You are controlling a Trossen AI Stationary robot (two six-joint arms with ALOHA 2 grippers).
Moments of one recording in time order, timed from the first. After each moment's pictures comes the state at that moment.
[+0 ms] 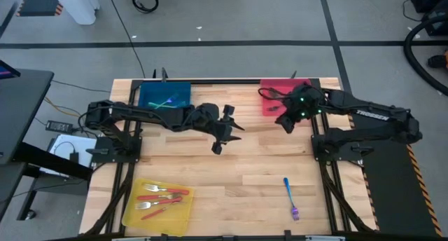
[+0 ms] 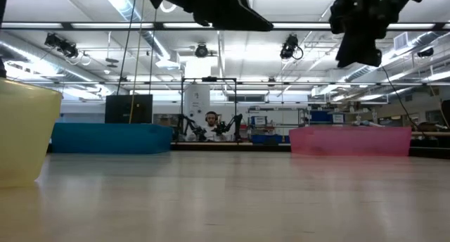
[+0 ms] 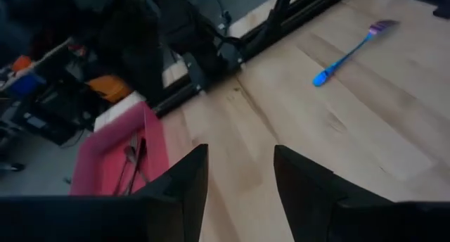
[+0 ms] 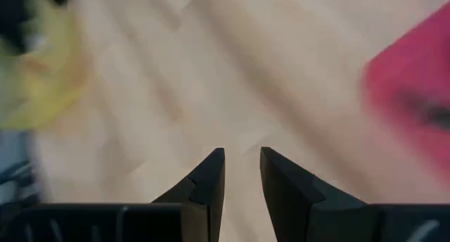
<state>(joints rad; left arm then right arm) 0.04 1.65 1.20 0.05 0.09 0.59 -0.36 0.89 0.84 -0.80 -0.22 0.44</state>
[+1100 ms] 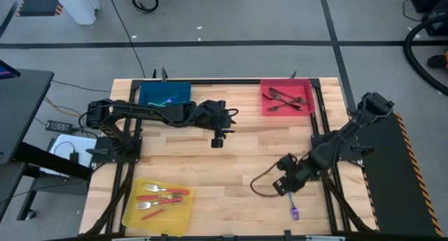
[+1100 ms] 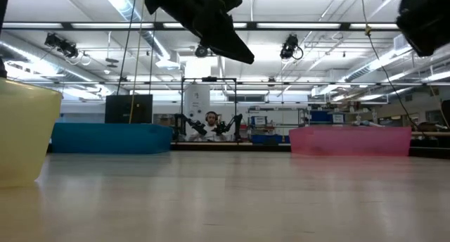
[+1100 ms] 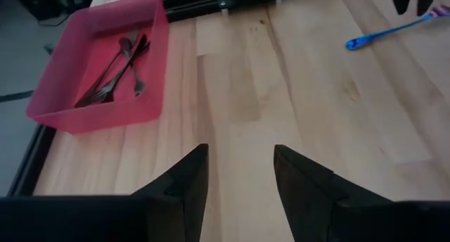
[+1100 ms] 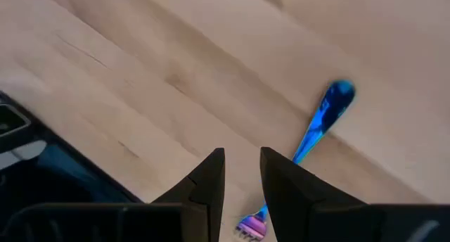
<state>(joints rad) 0.09 1.66 1.20 -0.13 -0.01 0.25 0.67 1.36 0.81 -0.65 0.00 1.72</state>
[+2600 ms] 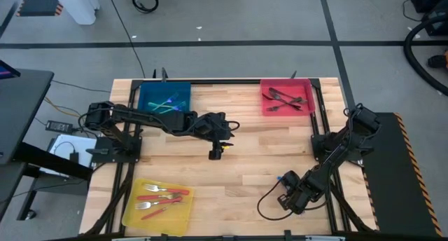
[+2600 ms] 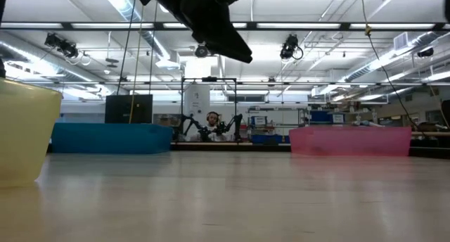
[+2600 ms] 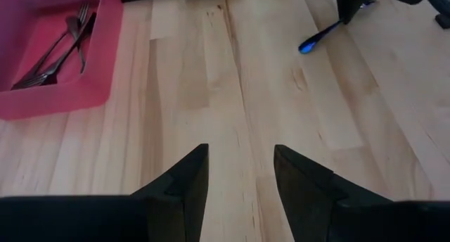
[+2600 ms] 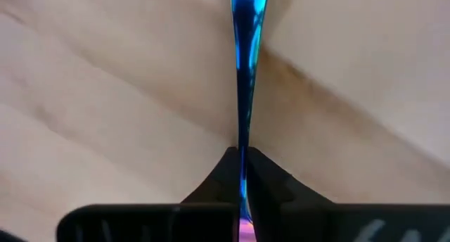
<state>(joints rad) -0.01 1.66 1.20 -0.19 -0.01 0.14 0.85 1.63 0.81 -0.61 -0.02 1.91</state>
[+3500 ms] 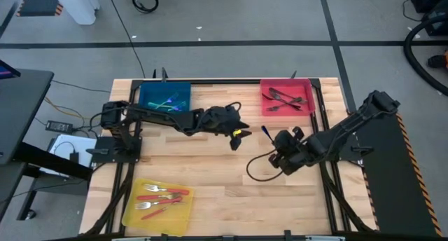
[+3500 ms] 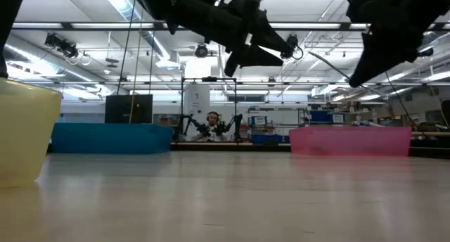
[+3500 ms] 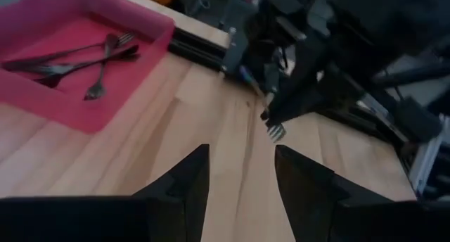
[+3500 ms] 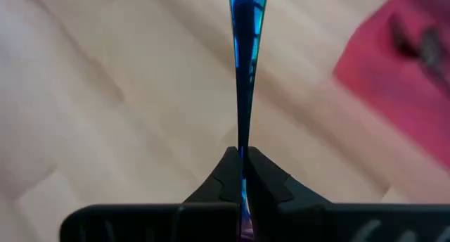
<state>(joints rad) 0.06 1.81 1.20 0.26 -0.01 -0.36 0.49 1.26 0.81 -0.86 0.71 1.16</state>
